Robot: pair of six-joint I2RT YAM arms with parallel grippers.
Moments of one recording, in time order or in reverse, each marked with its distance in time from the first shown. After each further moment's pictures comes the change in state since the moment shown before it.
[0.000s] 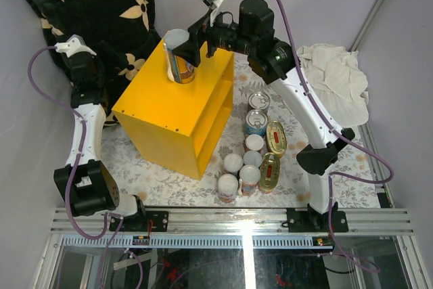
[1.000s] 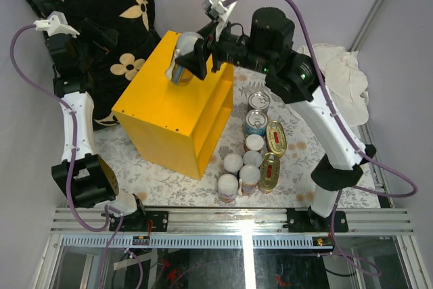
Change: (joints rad) left arm 0.086 0.080 0.248 0.008 0.245 -0.061; right arm 0.200 -0.227 -0.063 -0.132 0.188 -0.098
